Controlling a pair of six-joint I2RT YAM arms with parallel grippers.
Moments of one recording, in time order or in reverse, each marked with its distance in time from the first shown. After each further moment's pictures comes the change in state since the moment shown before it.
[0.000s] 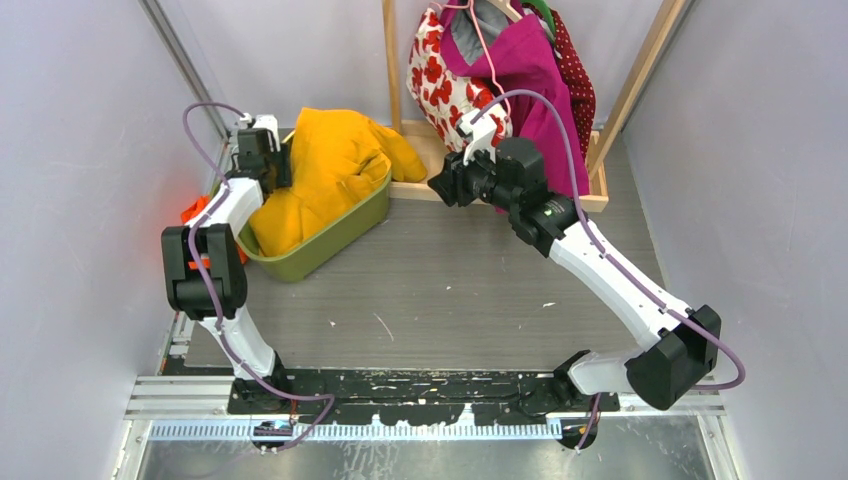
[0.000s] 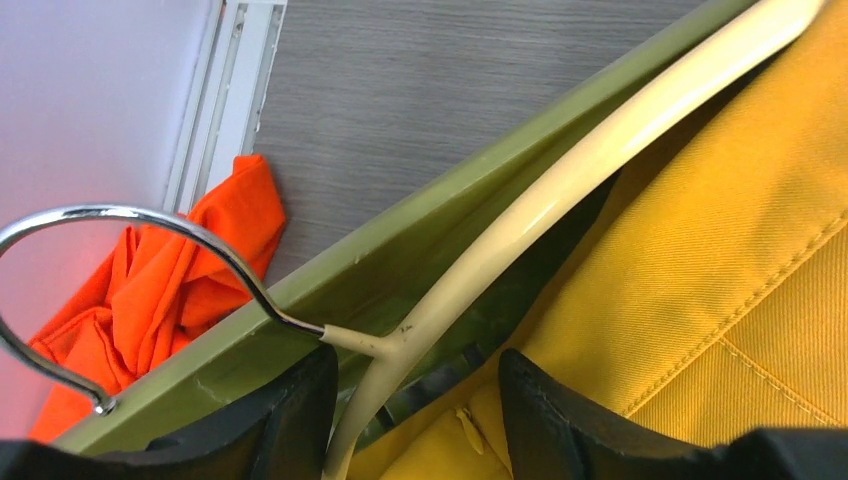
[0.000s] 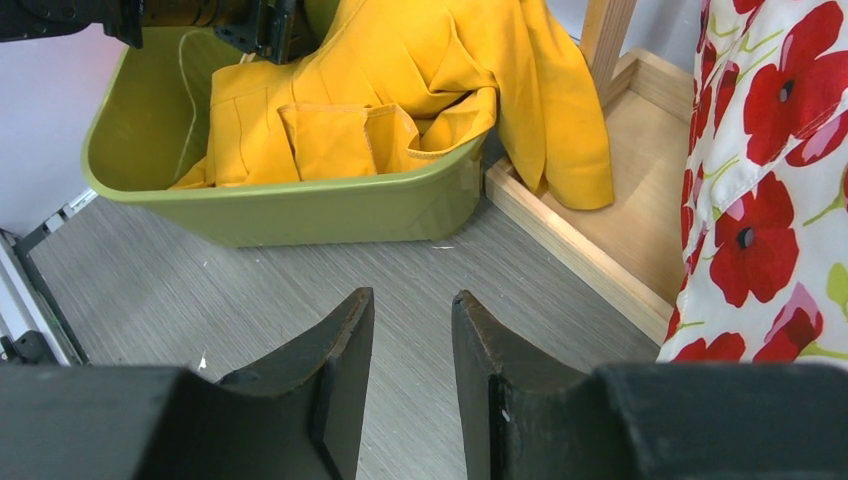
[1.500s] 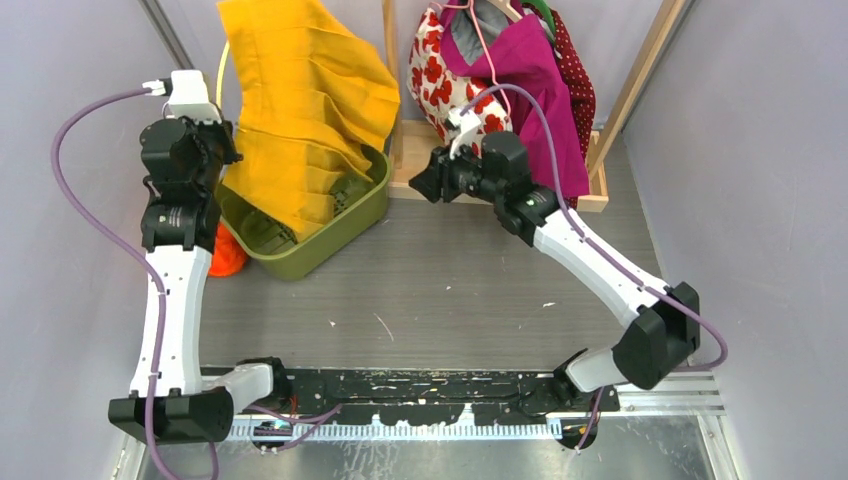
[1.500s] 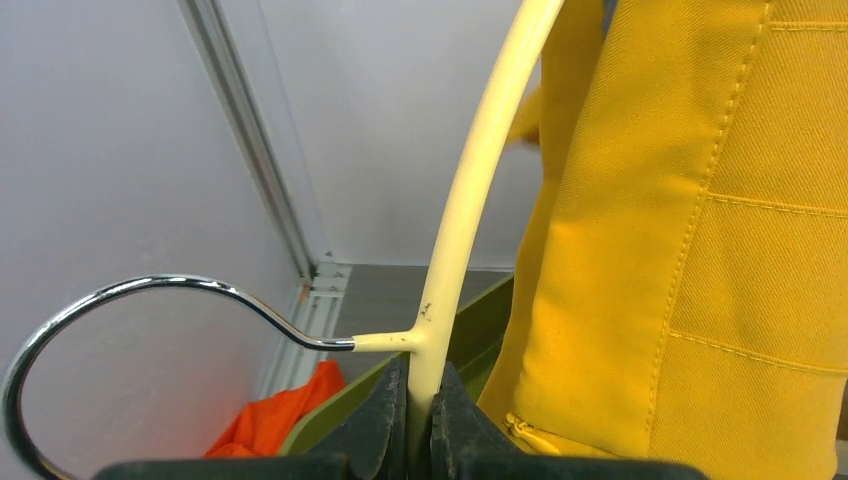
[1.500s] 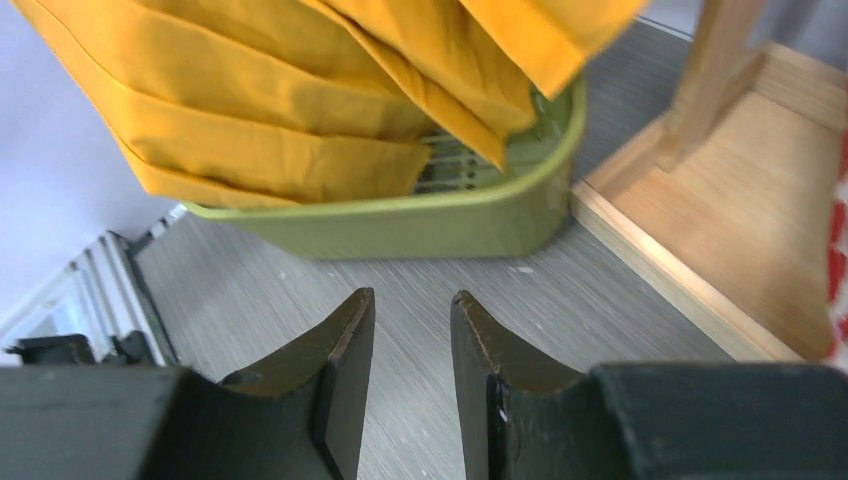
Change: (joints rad) left arm -0.004 -0.676 0.066 -0.159 0.131 0.032; right arm 0.003 0.081 -0.002 0.089 -0.111 0.116
